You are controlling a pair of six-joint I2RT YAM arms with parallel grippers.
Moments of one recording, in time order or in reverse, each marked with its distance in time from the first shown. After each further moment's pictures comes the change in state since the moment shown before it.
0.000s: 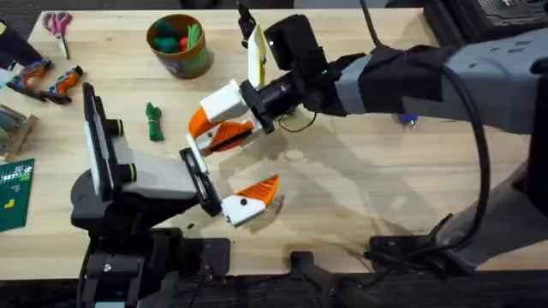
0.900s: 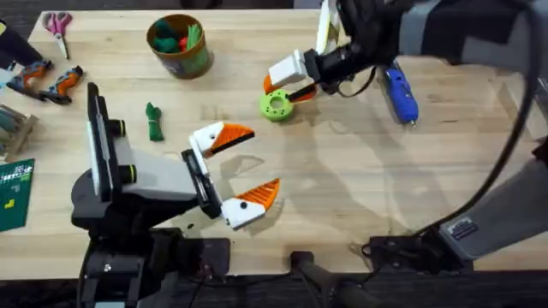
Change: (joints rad) left arm -0.002 0.000 0.000 -0.004 0.032 0.000; right arm -0.350 -0.006 0.167 -0.666 0.430 -0.618
